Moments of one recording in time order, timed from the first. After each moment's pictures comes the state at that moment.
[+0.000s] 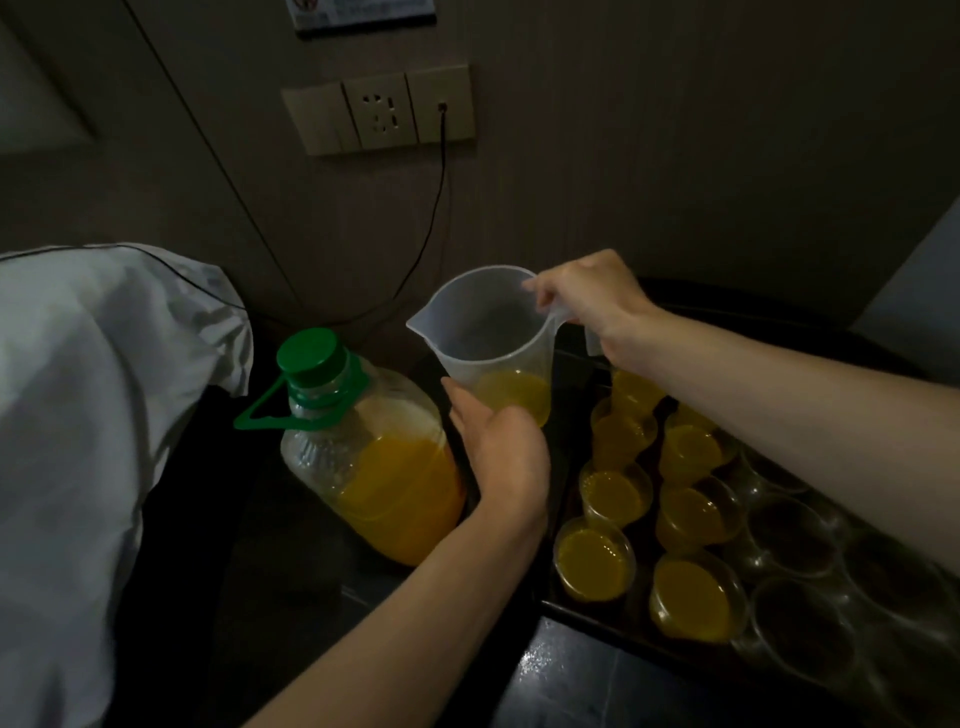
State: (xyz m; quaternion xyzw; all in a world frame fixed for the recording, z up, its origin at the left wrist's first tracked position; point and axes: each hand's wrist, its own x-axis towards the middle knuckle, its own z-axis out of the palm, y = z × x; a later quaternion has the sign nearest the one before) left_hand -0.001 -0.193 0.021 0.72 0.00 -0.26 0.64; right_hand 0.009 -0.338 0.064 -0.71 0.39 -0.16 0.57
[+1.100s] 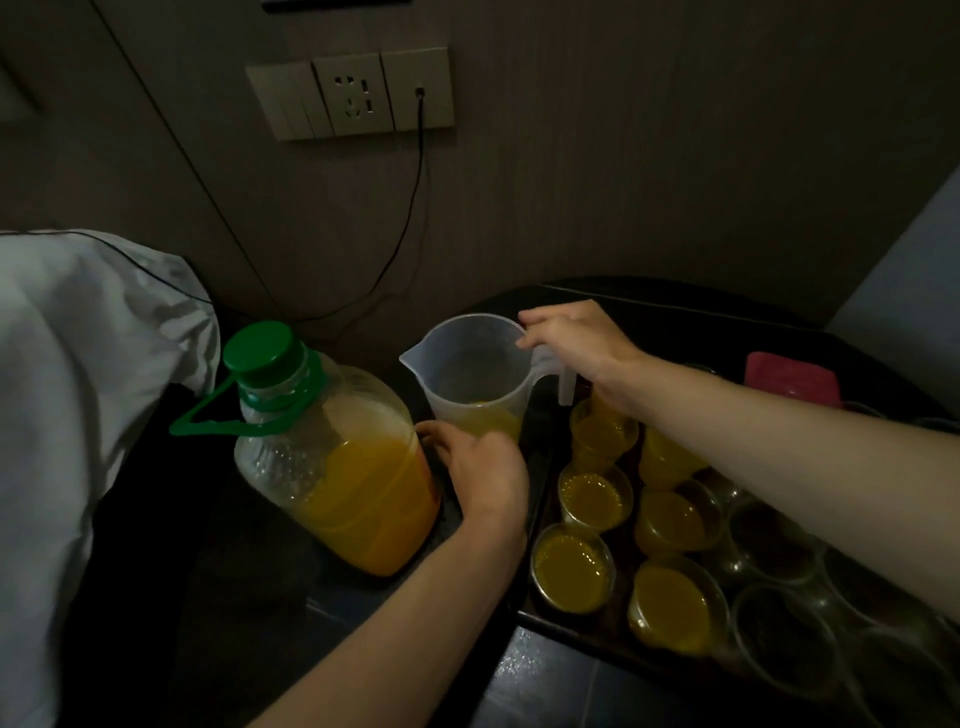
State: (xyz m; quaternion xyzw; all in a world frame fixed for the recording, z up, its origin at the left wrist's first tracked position) left_hand 0.001 -0.203 -0.028 0.76 0.04 -0.27 0.59; right_hand -0.007 -0.341 0.023 -0.74 0.38 -0.08 0.54
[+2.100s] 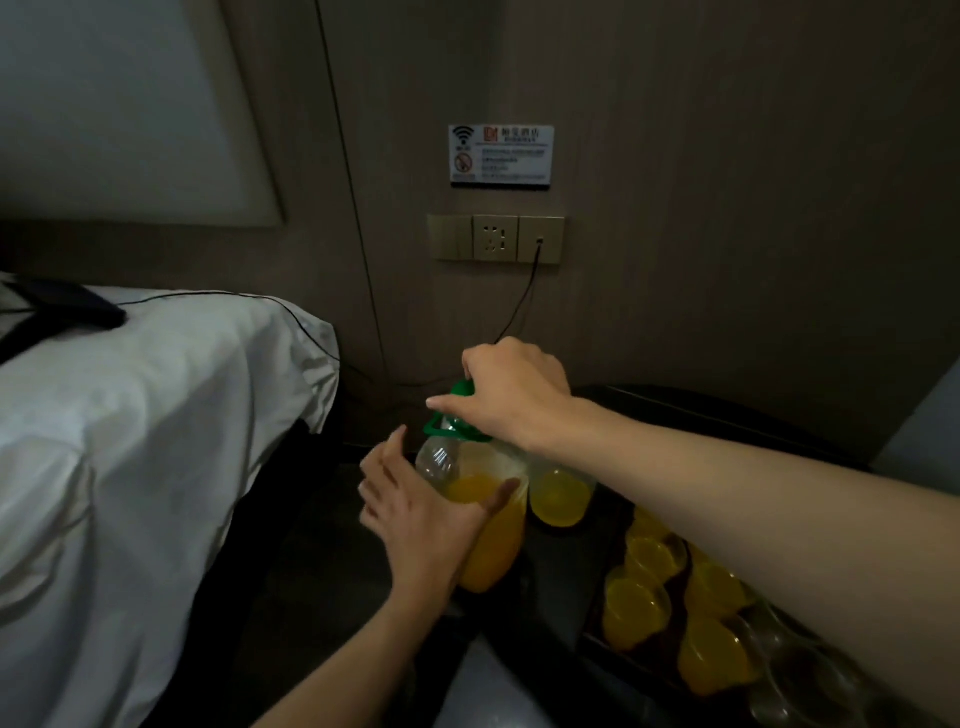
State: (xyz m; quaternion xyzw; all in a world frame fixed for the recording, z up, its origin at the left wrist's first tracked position) left_hand 0.042 -0.037 0.027 0.88 -0.14 0.05 0.46; right_hand 0.036 -0.160 0.151 -0.98 0.15 -0.12 0.06
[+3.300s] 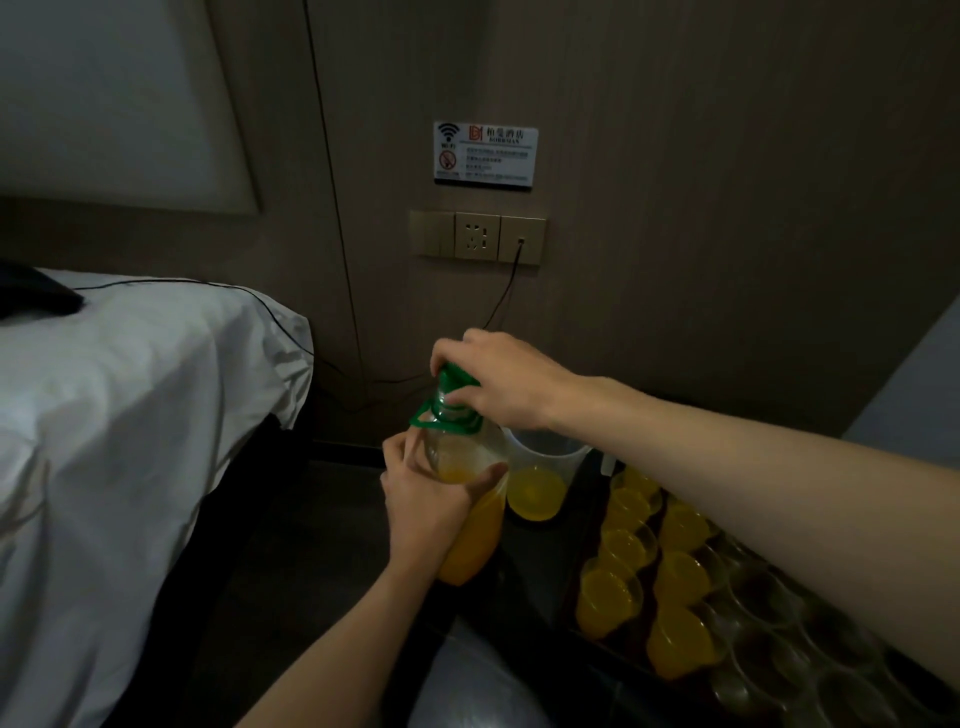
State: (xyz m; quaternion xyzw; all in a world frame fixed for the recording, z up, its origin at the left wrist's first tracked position) left_hand 0.065 -0.058 0.001 0.79 -0.19 -0.03 0.58; right_hand 0.024 -0.172 0.169 -0.99 0.01 -0.04 0.12
